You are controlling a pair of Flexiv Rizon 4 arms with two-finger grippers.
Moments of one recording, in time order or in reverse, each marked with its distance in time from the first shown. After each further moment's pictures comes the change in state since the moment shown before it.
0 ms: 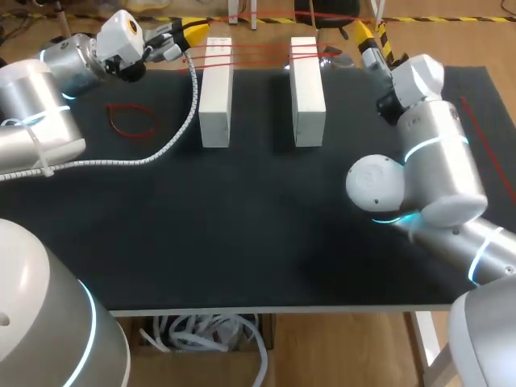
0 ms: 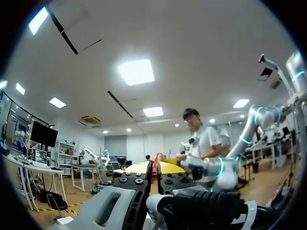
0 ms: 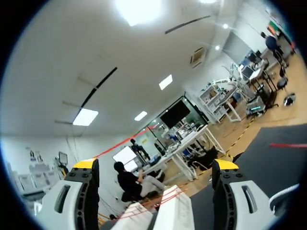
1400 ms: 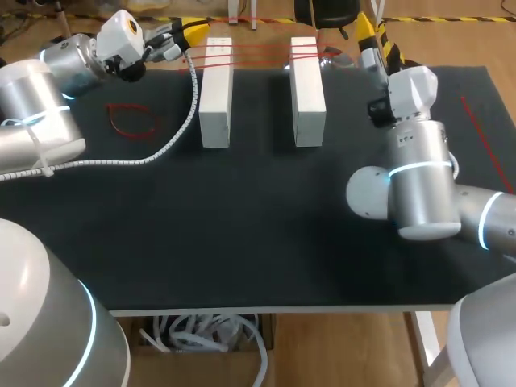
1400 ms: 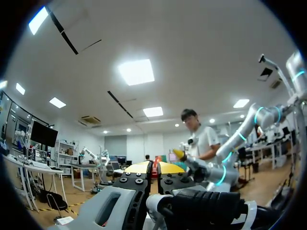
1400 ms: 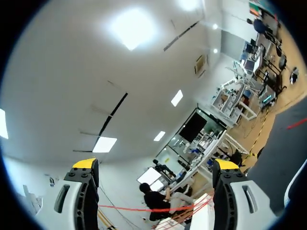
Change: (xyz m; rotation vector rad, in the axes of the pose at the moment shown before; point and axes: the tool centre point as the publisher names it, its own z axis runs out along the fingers) left arm 0.000 0.000 0.000 0.000 0.000 0.000; right arm 0.040 0.017 -0.010 -0.174 0.173 0.177
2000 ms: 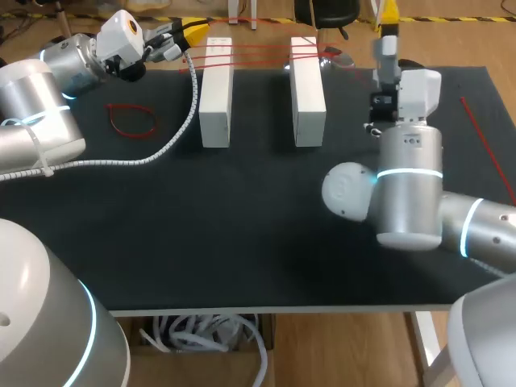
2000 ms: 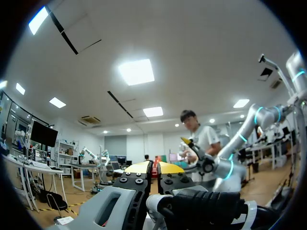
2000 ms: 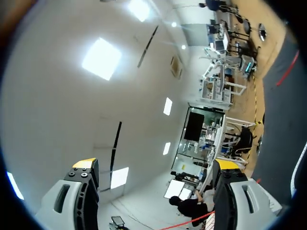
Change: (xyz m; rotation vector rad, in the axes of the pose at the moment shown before) left arm 0.000 0.000 0.000 0.000 0.000 0.000; right arm 0.036 0.040 -0.017 -0.162 -0.060 0.413
